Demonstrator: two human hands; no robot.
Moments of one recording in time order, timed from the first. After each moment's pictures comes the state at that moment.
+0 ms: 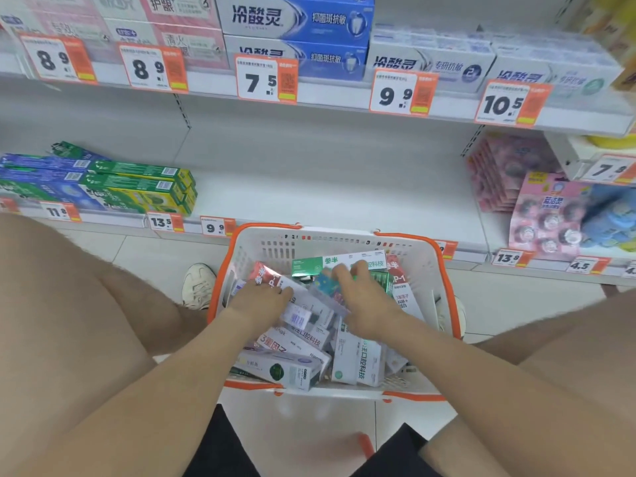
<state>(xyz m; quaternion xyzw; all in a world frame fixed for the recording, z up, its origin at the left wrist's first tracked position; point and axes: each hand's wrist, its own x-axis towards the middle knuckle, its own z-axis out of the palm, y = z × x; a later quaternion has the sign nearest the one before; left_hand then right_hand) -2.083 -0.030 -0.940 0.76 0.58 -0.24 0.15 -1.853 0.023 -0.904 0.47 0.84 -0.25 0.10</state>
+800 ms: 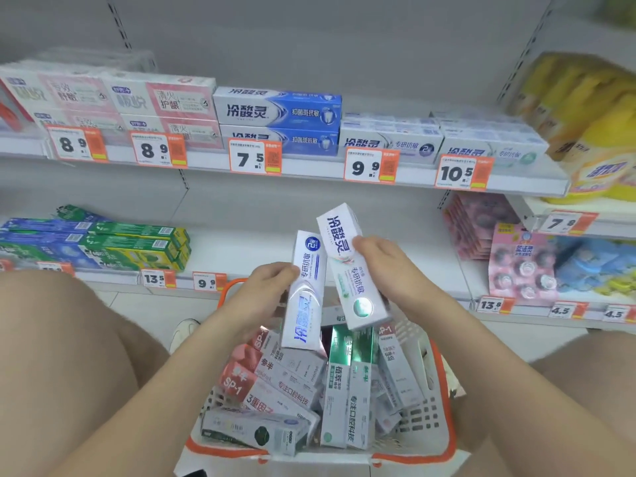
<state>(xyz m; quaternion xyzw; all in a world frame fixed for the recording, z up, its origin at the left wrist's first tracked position) -2.048 0.010 -0.801 0.35 0.61 0.40 0.58 -1.838 0.079 -0.750 0.53 0.59 -0.56 -0.23</state>
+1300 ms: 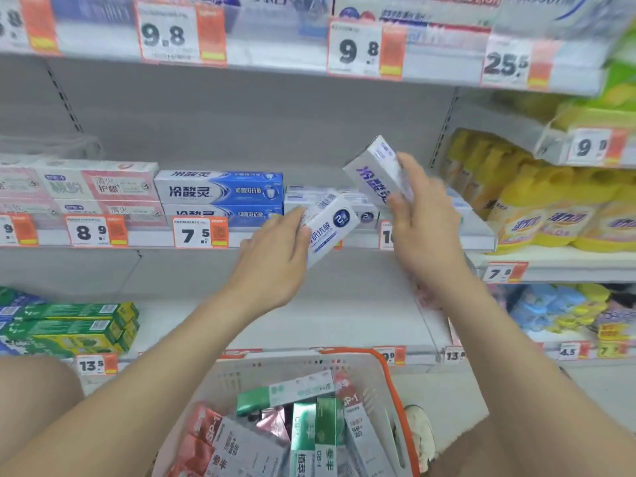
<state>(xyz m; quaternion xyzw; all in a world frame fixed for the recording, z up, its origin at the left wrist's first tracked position) -1.986 0.118 -0.673 0.71 0.61 0.34 0.10 -1.765 0.174 -0.641 0.55 0.72 -0.03 -0.42</state>
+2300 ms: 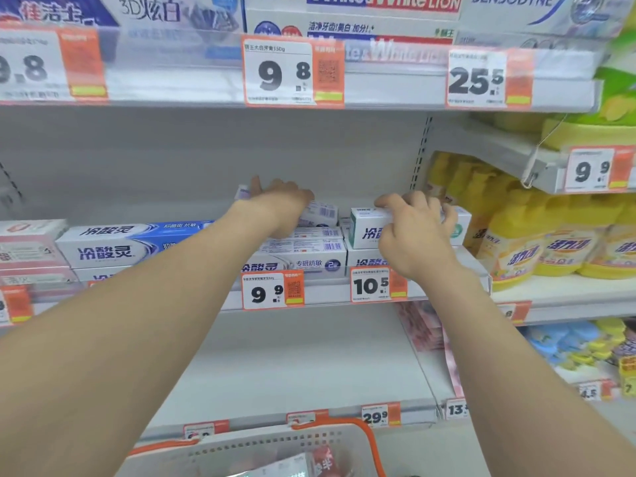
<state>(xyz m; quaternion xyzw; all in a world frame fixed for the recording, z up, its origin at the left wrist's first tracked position) -1.936 0.353 -0.614 0.76 0.64 -0.05 -0.06 -1.710 0.308 -0.650 0.65 0.72 0.05 -0.25</state>
